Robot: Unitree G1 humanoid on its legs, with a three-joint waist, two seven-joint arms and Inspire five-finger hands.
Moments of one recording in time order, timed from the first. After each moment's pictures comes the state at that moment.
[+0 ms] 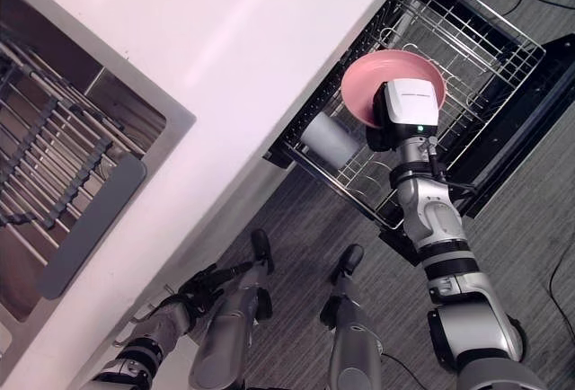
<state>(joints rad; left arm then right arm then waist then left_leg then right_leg) -0.26 0.14 0.01 0.88 -0.51 0.19 0.02 -0.66 -0.51 0.10 0.42 -0.94 0.08 -0.23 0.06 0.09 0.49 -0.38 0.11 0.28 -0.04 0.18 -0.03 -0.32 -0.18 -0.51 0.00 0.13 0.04</state>
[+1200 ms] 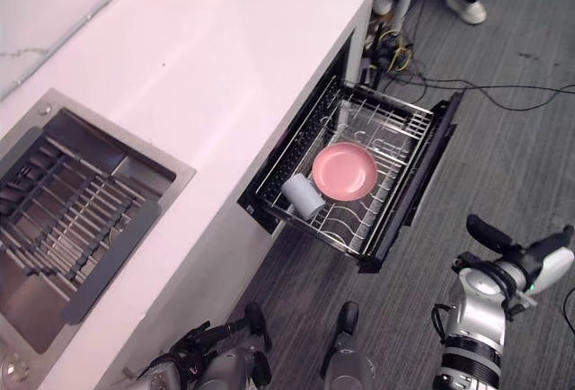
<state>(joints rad) 0.03 0.11 0.07 0.79 -0.39 0.24 -0.03 -0.19 -0.29 -0.62 0.26 0.12 0.29 -0.58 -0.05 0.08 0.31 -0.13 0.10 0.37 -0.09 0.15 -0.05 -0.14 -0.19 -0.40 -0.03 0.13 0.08</state>
